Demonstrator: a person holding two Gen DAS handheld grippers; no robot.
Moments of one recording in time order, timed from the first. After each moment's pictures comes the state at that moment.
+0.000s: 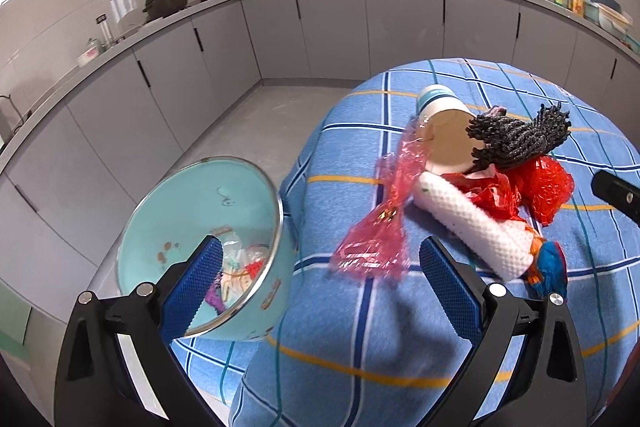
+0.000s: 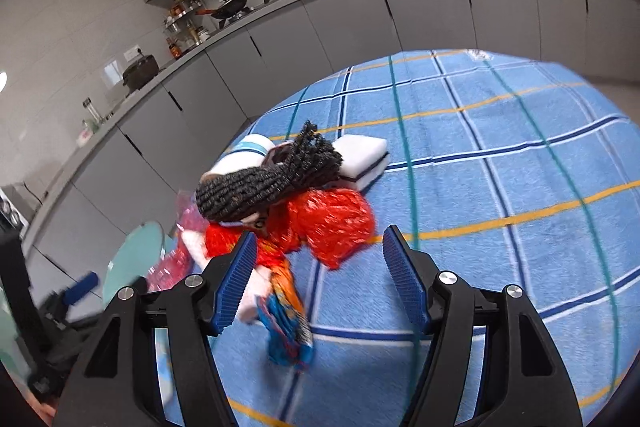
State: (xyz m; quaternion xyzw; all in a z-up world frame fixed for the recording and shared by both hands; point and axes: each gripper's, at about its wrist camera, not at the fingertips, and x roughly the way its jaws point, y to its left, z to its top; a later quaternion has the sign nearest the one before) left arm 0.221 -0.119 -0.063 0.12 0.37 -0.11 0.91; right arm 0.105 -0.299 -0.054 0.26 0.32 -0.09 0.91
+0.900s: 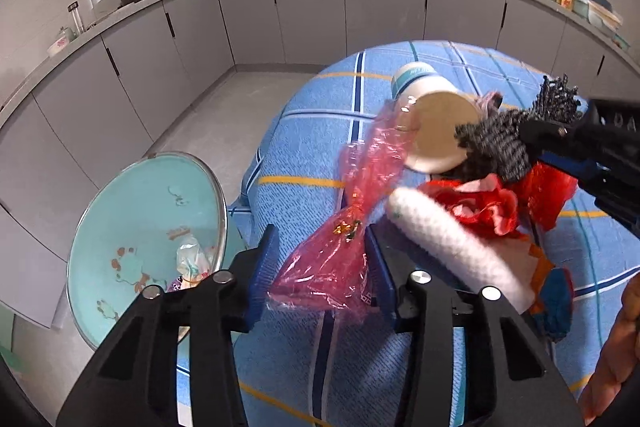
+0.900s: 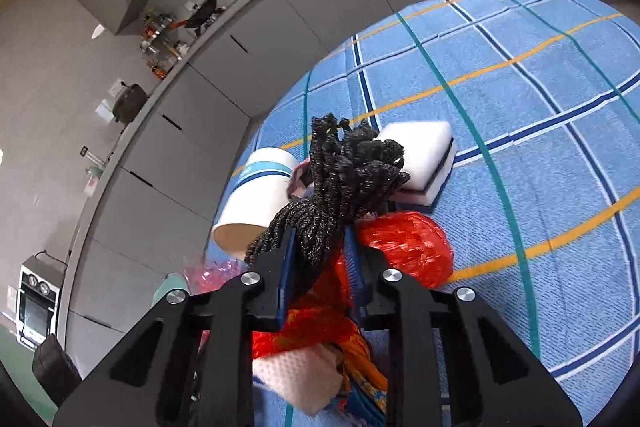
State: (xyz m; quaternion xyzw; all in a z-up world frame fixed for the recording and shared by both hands) left arm 0.252 -0.141 -0.090 0.11 0.40 -0.15 0.90; right arm 0.171 -0.302 -0.068 0.37 0.33 -0.09 0.87
